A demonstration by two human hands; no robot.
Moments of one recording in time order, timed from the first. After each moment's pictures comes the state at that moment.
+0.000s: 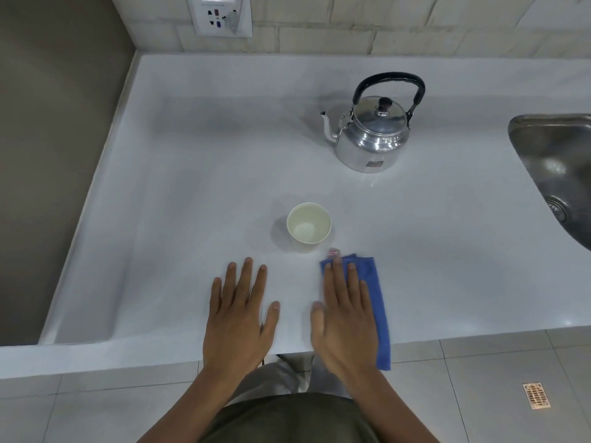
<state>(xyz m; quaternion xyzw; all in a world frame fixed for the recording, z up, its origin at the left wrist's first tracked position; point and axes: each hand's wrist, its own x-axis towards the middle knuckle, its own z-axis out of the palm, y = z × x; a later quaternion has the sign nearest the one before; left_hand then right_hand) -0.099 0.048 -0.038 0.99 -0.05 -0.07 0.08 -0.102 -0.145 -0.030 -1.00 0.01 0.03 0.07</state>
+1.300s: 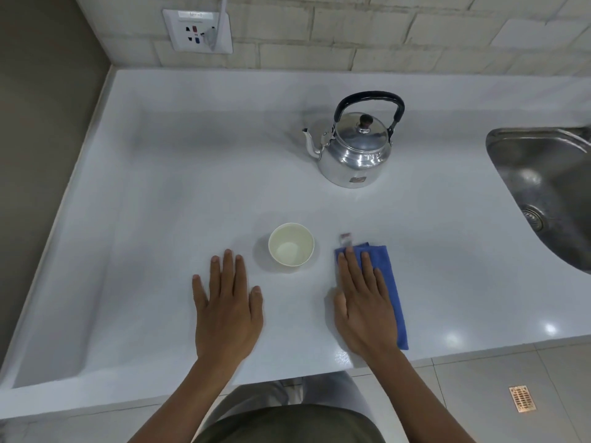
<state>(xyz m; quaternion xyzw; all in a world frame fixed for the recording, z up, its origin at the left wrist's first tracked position) -0.049 0.034 -0.047 1.00 0.01 -0.02 0.07 -0.049 -0.214 -0.029 -1.00 -0.02 0.03 0.09</state>
